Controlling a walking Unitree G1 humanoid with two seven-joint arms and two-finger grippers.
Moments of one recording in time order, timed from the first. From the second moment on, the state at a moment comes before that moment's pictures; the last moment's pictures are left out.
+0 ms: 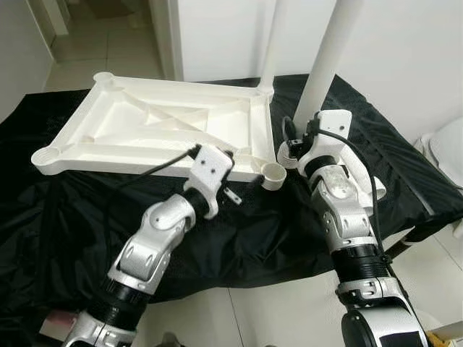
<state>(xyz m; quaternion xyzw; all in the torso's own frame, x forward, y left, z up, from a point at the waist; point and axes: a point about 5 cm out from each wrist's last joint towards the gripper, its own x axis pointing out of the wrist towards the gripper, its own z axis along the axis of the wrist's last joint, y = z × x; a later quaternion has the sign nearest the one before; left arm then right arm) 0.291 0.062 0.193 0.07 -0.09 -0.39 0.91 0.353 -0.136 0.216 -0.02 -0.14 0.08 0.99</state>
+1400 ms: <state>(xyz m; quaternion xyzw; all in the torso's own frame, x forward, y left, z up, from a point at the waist) 0.270 0.059 0.184 0.09 -0.05 -0.41 0.91 0.371 -0.133 0.185 0.00 -0.10 0.13 0.99</state>
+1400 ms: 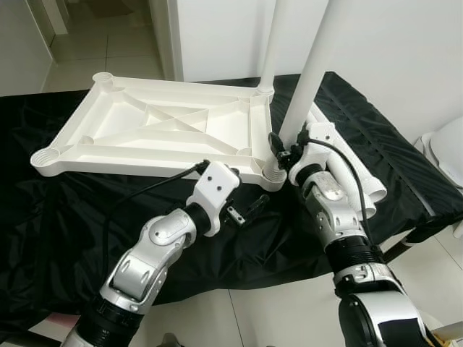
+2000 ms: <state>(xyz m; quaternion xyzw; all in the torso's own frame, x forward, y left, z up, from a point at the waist) 0.269 0.060 0.185 0.09 -0.04 -0.41 0.91 0.357 -0.130 0.173 -0.05 -0.10 0.21 0.97</state>
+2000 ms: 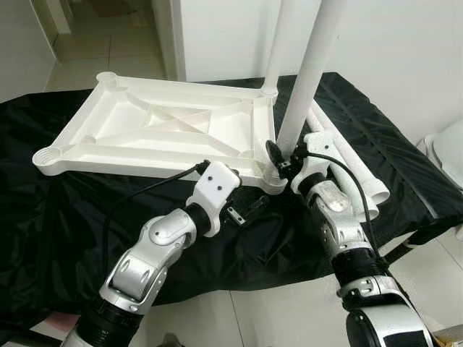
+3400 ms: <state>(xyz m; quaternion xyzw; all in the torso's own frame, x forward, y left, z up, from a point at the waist) 0.266 0.060 0.194 0.08 -0.04 -0.41 0.91 0.369 -0.154 0.160 0.05 -0.04 0.13 0.99</state>
